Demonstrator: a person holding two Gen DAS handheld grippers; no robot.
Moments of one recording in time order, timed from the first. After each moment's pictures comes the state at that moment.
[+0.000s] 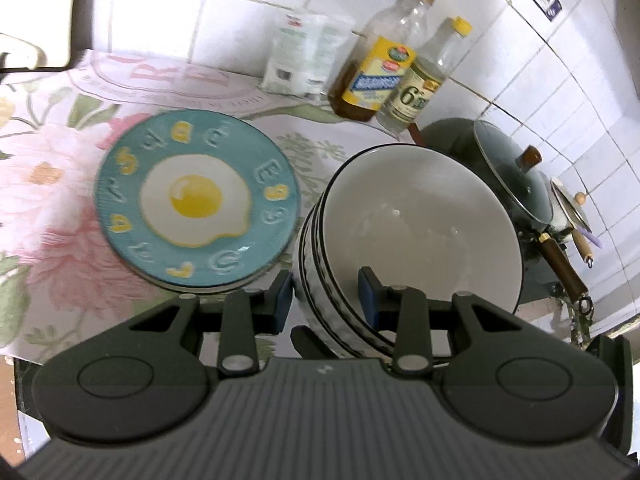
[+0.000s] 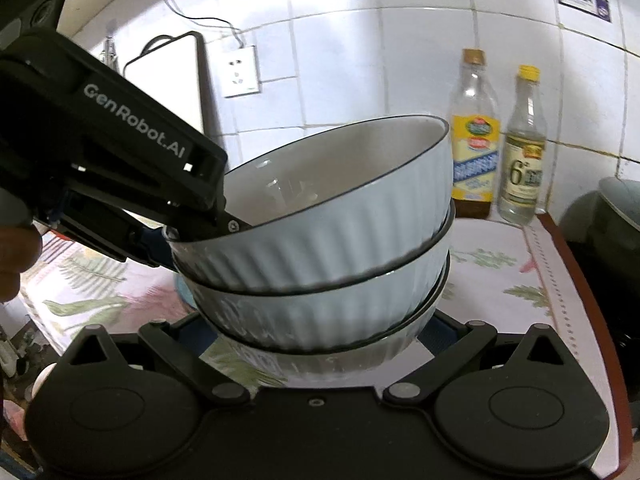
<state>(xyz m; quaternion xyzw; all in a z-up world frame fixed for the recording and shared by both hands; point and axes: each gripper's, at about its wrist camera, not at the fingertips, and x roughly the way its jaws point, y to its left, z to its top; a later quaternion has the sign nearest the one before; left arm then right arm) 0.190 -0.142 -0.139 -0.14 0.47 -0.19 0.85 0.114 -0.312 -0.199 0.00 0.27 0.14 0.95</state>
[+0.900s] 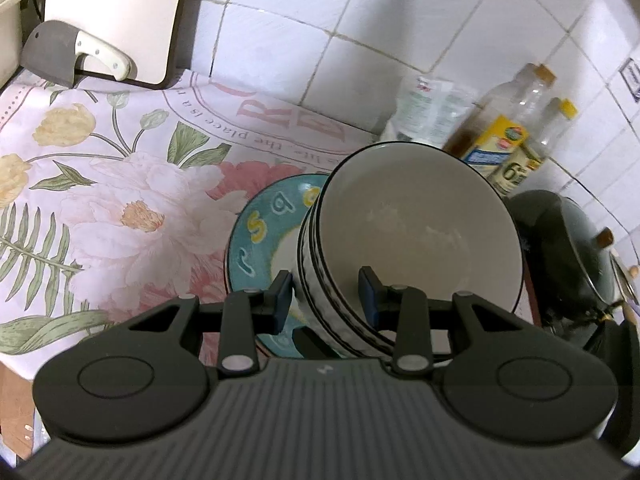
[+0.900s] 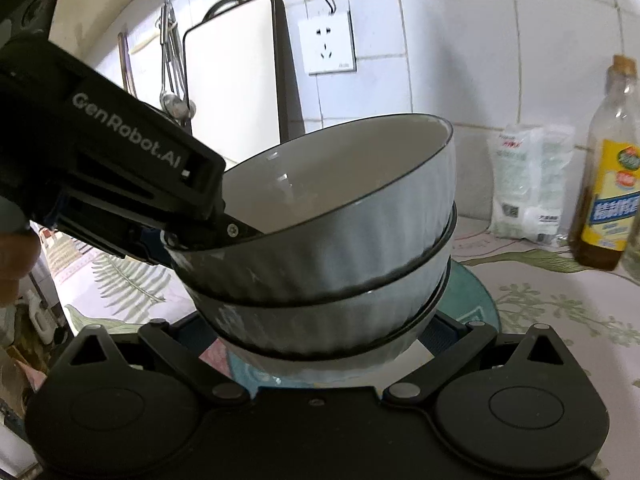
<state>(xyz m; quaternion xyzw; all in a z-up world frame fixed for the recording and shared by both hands) 0.253 -0.057 -0.163 -0.17 0.45 -0.09 0.87 0.216 -0.236 -0.219 -0.03 0.29 0.25 0.92</state>
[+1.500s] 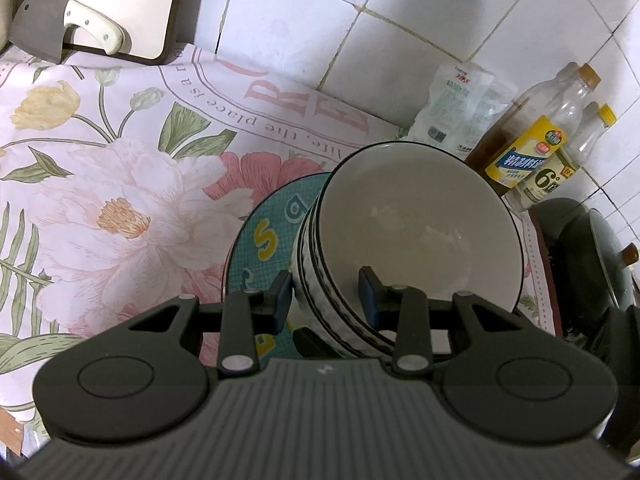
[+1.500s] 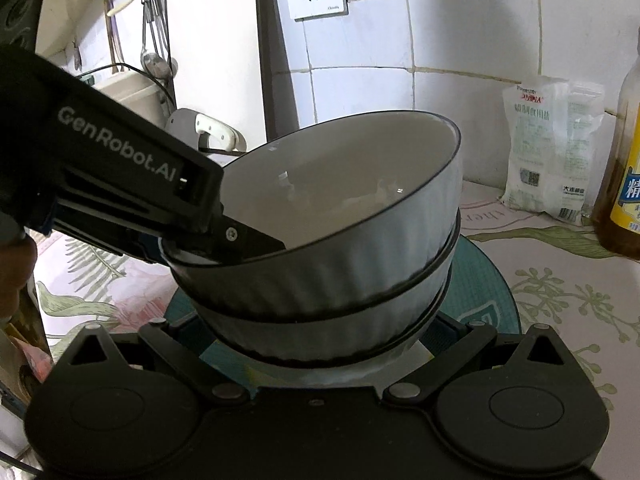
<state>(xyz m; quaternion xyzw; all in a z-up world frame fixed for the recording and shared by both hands) 0.293 -0.056 -0.203 -0.18 0.47 -0.08 0.86 0.255 -0.231 -0.248 -0.04 0.34 0.26 0.90</state>
